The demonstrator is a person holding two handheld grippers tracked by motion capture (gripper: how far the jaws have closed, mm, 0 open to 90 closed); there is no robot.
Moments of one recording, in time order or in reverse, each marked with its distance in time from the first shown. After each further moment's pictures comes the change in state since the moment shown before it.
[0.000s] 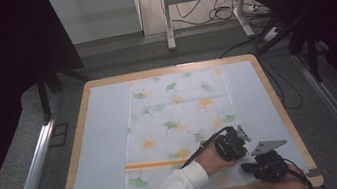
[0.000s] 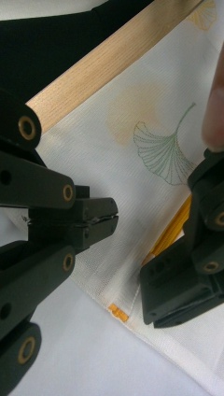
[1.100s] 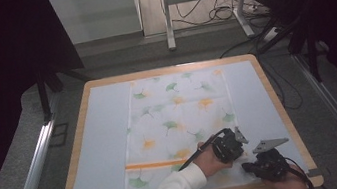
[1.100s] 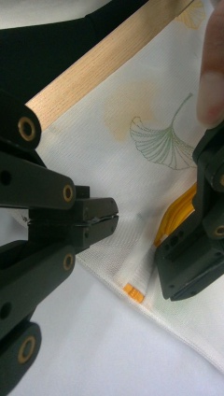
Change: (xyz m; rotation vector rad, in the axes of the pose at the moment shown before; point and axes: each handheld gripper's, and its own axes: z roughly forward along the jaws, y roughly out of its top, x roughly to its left) left arm -0.003 -0.009 -0.004 0.004 0.059 0.011; right arm -0.005 0.000 0.000 0.001 0.011 0.048
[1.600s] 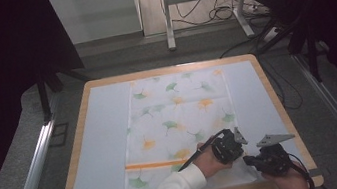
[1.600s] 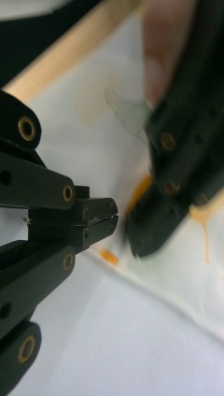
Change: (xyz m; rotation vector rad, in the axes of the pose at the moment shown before) left arm -0.001 -0.003 0.001 -0.025 -0.002 -0.003; right arm -0.008 0.008 -0.008 -0.077 -0.041 0.063
